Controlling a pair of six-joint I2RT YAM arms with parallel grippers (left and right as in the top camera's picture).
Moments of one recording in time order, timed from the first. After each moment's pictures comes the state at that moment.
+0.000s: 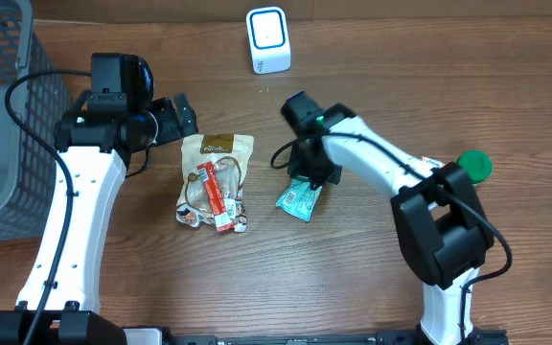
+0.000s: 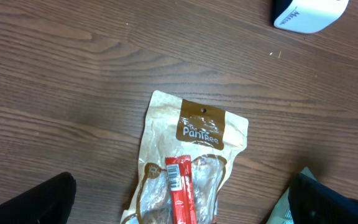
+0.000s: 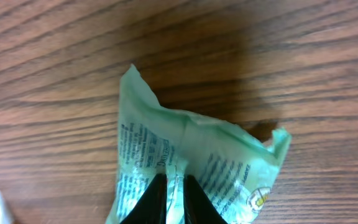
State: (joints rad) left arm -0.03 1.53 1.39 -0.89 0.07 -0.36; right arm 0.53 2.07 1.52 -0.94 -0.07 0.75
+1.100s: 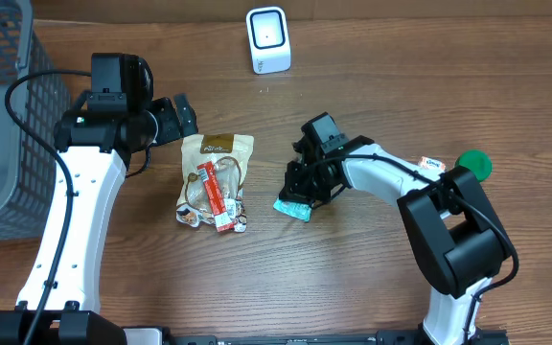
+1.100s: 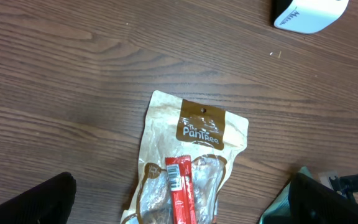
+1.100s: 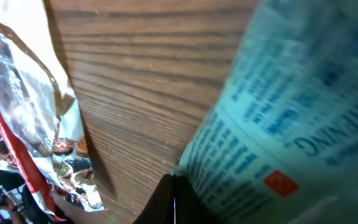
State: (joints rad) left arm -0.03 1.53 1.39 -0.89 0.07 -0.36; right arm 0.50 2.00 1.17 -0.48 -0.56 0.63
